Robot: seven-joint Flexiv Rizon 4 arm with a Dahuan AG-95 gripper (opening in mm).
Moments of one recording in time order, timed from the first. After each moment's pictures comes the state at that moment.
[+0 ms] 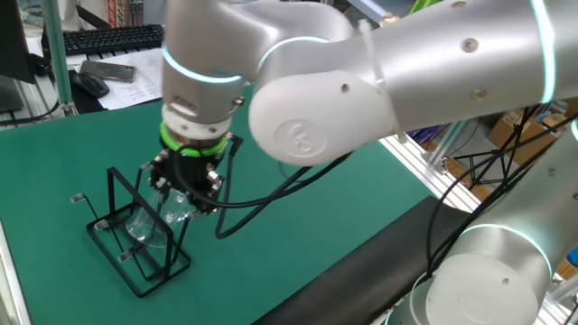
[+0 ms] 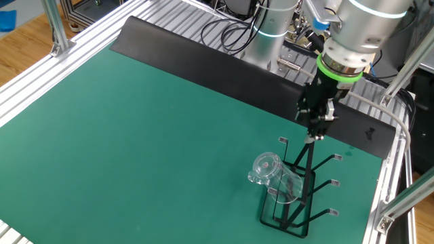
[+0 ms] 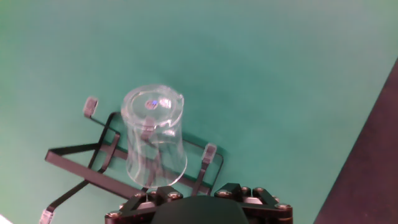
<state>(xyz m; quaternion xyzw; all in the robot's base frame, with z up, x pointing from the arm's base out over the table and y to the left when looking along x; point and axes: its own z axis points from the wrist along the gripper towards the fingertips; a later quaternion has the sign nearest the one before) 0.395 0.257 0.186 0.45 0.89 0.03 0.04</state>
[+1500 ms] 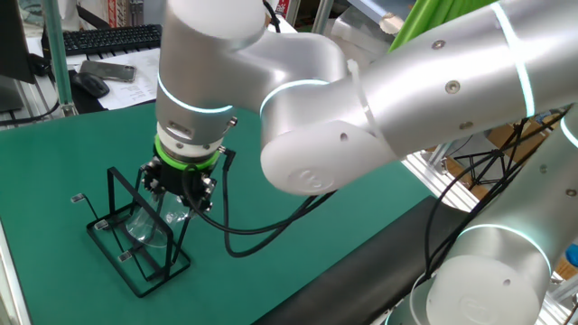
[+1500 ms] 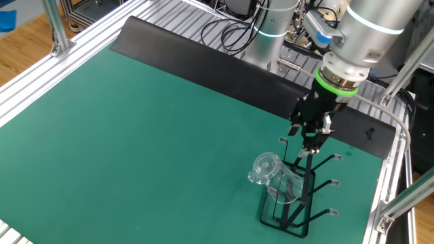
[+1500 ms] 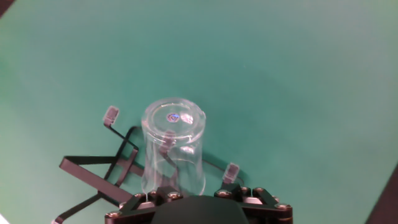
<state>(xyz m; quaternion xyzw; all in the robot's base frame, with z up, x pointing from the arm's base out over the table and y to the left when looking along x) 0.425 0.259 0.157 0.42 0.90 0.04 0.11</state>
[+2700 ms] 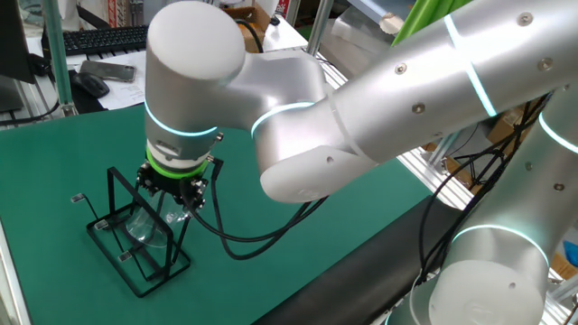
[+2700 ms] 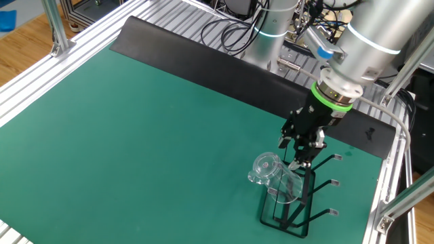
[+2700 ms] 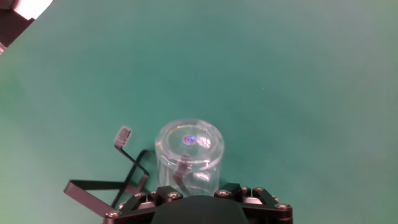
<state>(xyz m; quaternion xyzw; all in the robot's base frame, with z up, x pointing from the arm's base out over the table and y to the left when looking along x) 0.454 0.252 0.137 0.41 0.90 0.02 0.16</state>
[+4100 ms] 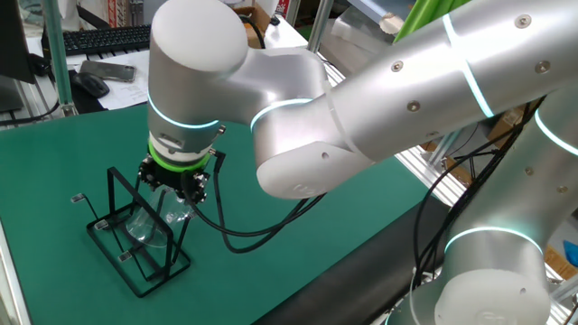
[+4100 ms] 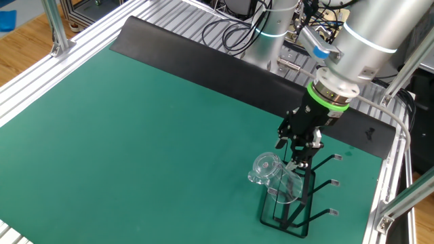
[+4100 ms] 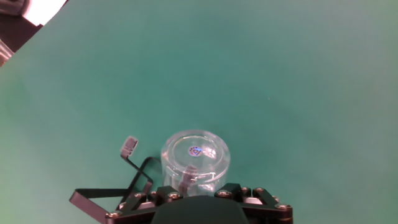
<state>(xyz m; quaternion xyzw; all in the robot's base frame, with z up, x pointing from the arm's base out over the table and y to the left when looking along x) 0.461 0.246 0.142 0.41 0.90 0.03 0.15</state>
